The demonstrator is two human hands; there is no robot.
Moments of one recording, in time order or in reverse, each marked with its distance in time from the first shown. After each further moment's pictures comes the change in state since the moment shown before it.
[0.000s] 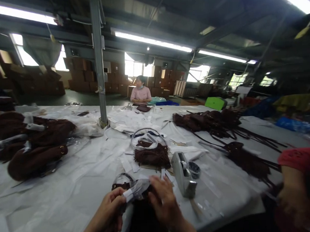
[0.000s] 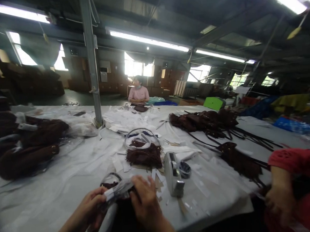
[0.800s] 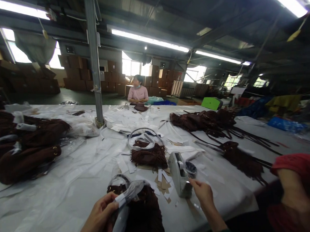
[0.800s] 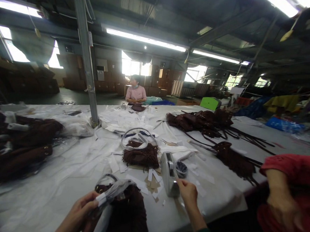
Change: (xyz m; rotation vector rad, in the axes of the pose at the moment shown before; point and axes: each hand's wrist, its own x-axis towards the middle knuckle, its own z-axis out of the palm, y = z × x) left_hand -0.010 0.001 0.001 0.079 0.087 0.043; right_hand -0.049 0.152 -0.070 0.032 0.162 1.169
